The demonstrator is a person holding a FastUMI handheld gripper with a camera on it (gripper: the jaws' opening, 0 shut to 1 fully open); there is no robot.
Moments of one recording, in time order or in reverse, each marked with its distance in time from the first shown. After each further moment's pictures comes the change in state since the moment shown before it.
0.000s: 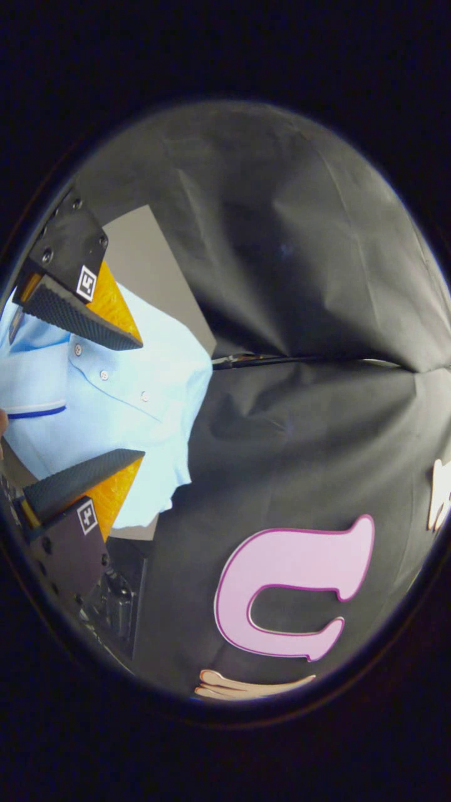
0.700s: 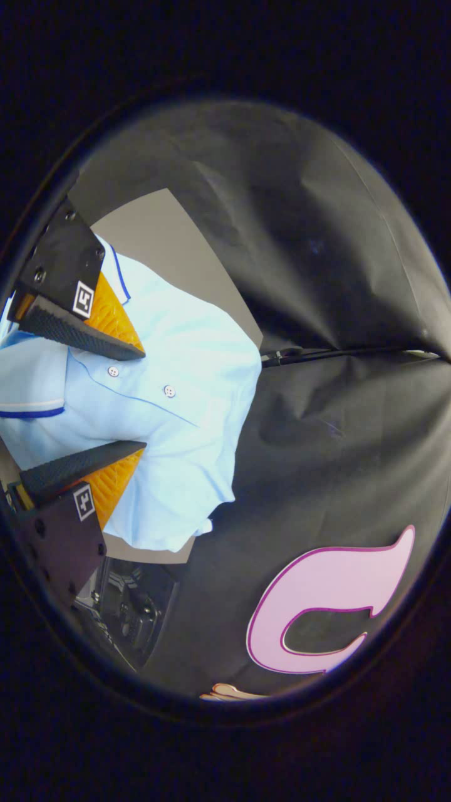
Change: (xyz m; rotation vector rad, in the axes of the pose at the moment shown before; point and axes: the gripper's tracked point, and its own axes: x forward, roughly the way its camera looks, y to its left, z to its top) arm 0.013 0.012 -0.026 0.016 0.163 0.019
